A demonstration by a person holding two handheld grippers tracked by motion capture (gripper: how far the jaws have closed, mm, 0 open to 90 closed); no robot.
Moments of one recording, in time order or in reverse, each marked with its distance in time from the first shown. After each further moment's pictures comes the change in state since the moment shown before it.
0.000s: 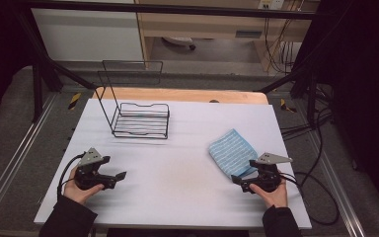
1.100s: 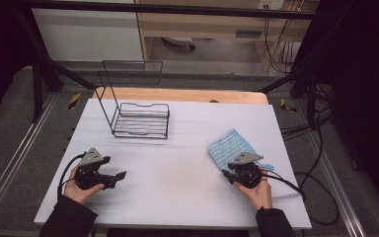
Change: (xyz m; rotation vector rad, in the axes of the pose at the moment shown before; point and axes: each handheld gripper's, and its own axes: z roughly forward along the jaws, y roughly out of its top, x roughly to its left) left arm 0.000 0.000 0.001 0.014 0.009 -0.001; right arm 0.024 0.009 0.046 0.155 -0.114 -0.203
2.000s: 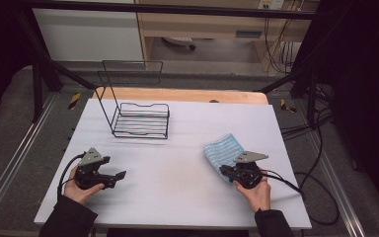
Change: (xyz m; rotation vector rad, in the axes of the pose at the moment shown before) left arm 0.000 0.000 0.000 0.003 0.010 0.000; right arm 0.012 0.013 -0.018 -0.079 0.110 0.114
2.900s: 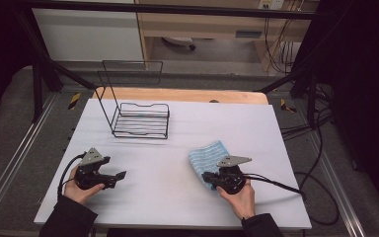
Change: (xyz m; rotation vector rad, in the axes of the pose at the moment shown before) left arm -0.001 0.000 0.000 0.007 0.002 0.002; right arm 0.042 0.011 0.020 0.008 0.116 0.030
